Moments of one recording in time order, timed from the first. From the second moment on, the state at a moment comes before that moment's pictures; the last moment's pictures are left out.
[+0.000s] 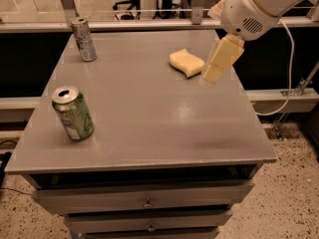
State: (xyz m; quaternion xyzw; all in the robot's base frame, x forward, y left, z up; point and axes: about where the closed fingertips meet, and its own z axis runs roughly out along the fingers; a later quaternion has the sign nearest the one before) arm 0.551 -0.117 0.990 -0.62 0.72 0.02 0.31
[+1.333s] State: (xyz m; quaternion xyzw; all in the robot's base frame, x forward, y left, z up) arm 0.688 0.022 0.973 -0.53 0.69 0.18 0.45
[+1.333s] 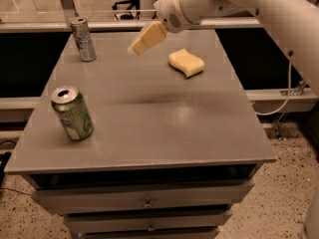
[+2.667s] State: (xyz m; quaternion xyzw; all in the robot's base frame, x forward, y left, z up) arm 0.795 0.191 0.929 -0.49 0.68 0.23 0.50
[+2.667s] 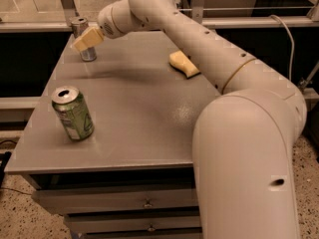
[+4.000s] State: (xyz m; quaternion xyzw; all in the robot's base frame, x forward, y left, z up) arm 0.821 0.210 0.906 -0.46 0.68 0.26 0.50
